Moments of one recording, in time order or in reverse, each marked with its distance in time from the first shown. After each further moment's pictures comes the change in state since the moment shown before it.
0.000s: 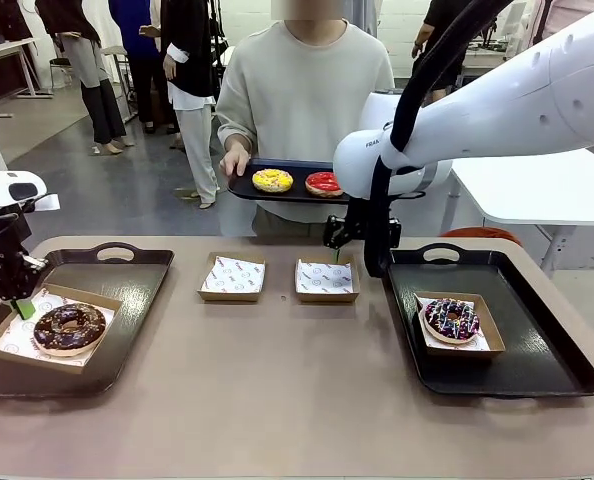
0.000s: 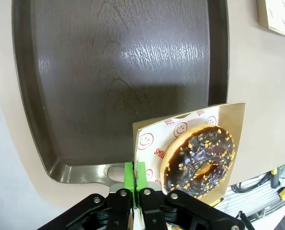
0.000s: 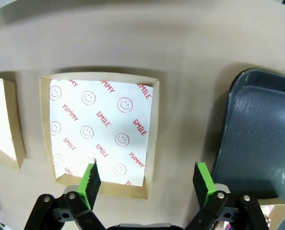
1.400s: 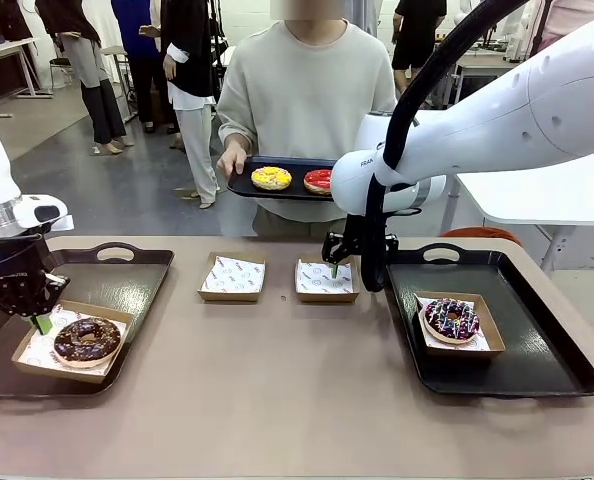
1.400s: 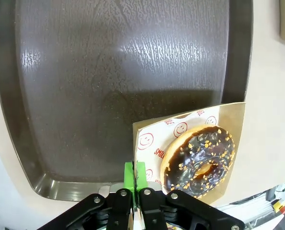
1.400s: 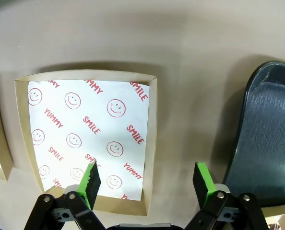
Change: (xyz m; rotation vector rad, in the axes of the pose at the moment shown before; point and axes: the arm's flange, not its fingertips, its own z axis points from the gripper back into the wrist) left arm 0.017 -0.006 -0.042 0.001 0.028 0.067; right arm -0.002 -0.001 -0.033 -0.007 0.036 -0.023
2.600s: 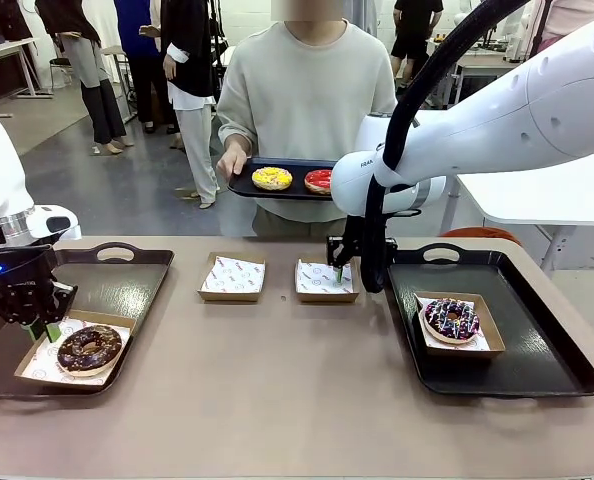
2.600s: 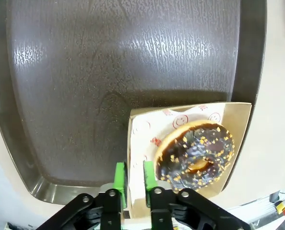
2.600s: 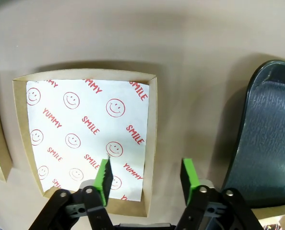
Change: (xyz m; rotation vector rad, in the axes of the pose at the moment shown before) left arm 0.004 -0.006 -0.016 0.029 0.026 0.001; right arm 0.000 0.000 -0.002 0.001 0.004 -0.002
